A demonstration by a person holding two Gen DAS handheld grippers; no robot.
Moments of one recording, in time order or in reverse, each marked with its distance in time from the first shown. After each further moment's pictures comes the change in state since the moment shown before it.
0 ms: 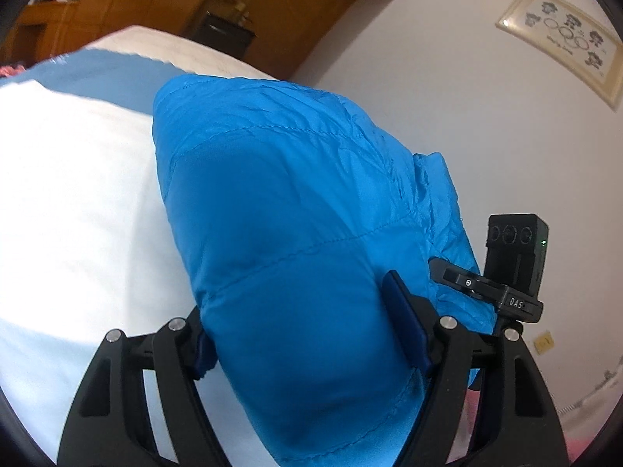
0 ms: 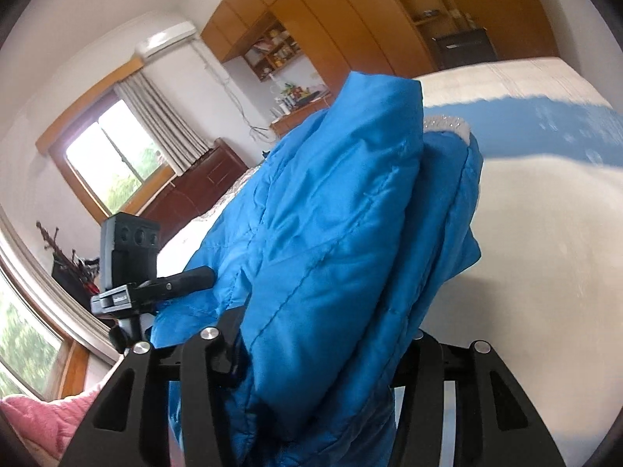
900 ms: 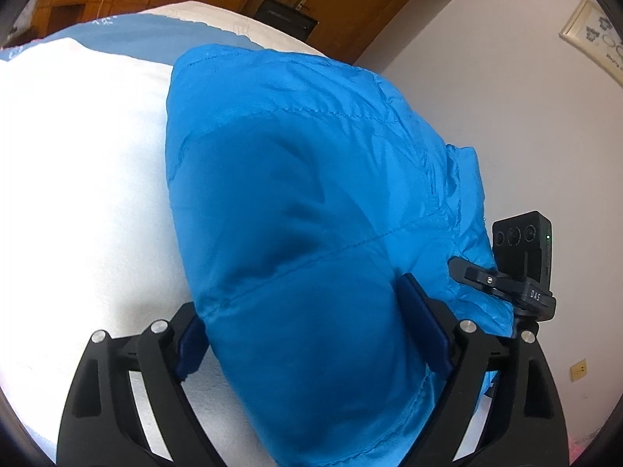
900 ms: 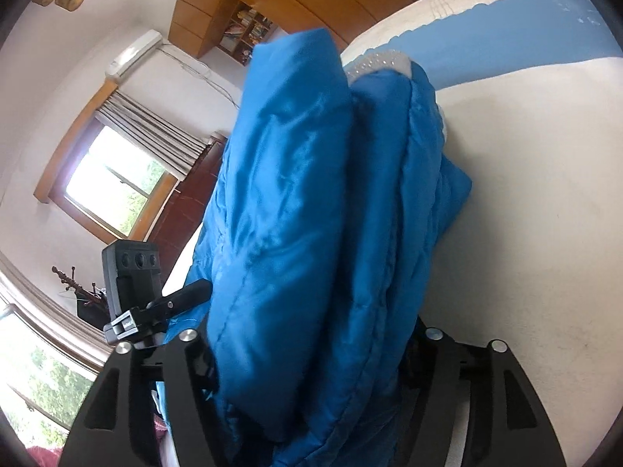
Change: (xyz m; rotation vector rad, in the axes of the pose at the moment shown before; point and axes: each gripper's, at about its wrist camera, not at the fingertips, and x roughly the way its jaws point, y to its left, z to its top) left arm 0.024 0.044 -0.003 -0.081 0.051 0.151; right arm 0.125 -0.107 0.004 0.231 0.110 0.129
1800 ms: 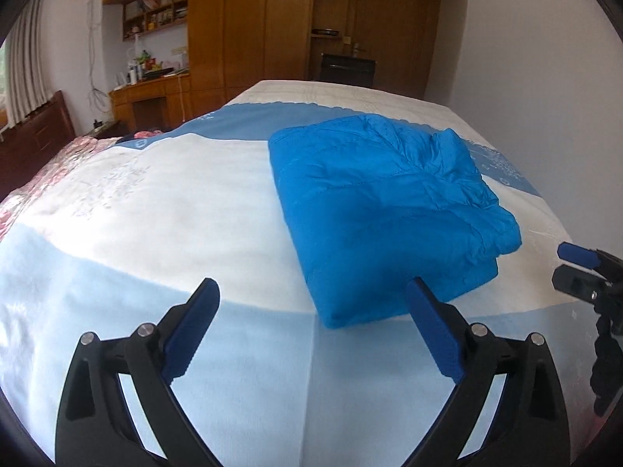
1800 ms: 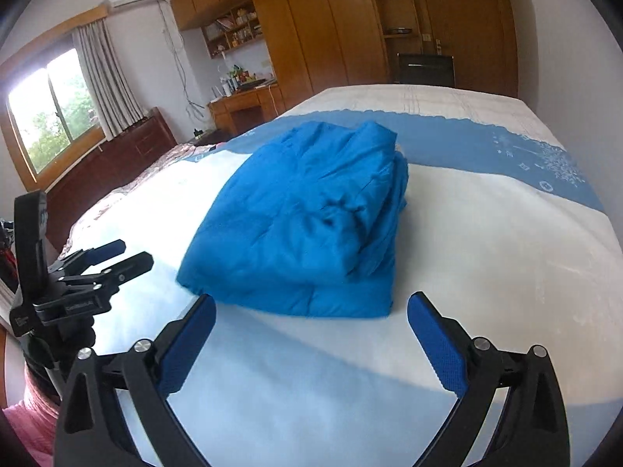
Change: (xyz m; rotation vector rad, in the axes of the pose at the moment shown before) left arm -0.123 -0.108 -0.079 0.169 -0.190 0.532; right arm -0.077 0.169 -0.100 -0.299 -0.128 -0.510
